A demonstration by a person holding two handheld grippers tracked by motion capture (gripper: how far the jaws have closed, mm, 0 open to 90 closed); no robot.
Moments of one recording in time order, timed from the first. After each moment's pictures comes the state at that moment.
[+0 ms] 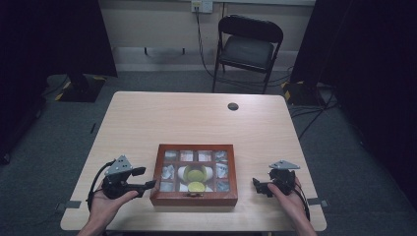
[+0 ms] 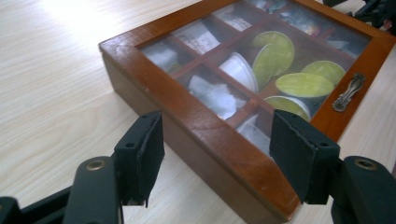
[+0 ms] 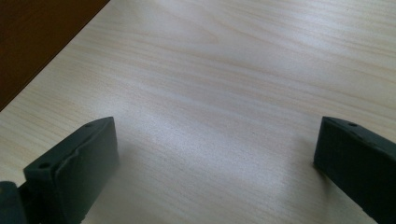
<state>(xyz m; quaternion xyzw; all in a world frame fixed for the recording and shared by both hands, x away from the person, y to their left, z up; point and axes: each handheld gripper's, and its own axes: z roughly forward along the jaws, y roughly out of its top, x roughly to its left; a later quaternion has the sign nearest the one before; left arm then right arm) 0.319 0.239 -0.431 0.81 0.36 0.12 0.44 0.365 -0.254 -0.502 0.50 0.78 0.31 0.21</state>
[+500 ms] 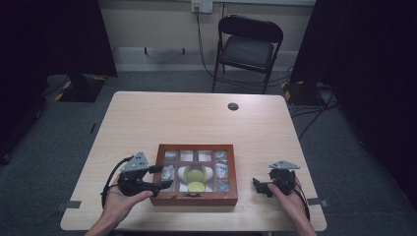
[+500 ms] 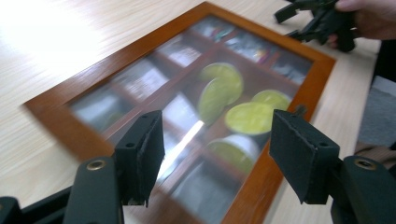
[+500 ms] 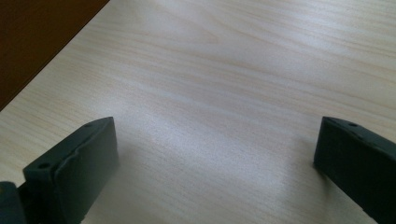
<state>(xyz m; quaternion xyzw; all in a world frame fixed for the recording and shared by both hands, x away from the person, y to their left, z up) 0.326 0.192 -0.412 0.83 0.30 0.08 0.46 0.365 -0.254 -0.502 0.50 0.78 0.31 0.21</state>
